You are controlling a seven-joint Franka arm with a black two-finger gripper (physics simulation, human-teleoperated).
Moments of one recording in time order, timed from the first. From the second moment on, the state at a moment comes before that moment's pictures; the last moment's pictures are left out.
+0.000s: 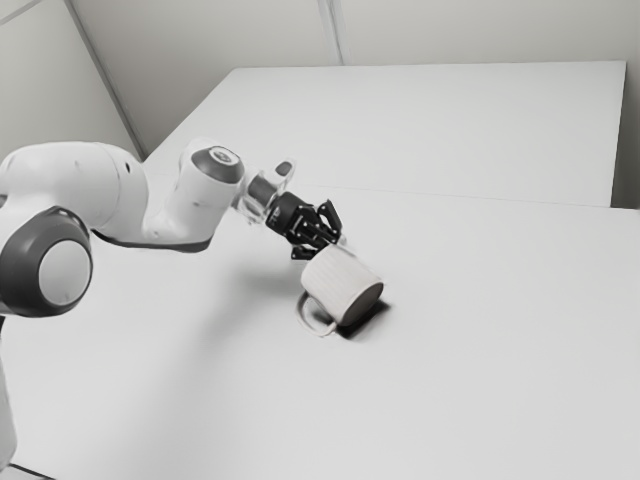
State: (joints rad) arm -0.01 0.45 0.00 -1.73 -0.97 1.87 0.15
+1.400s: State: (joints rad) arm -0.14 0.09 -0.01 -2.15 -0.02 2.37 0.01
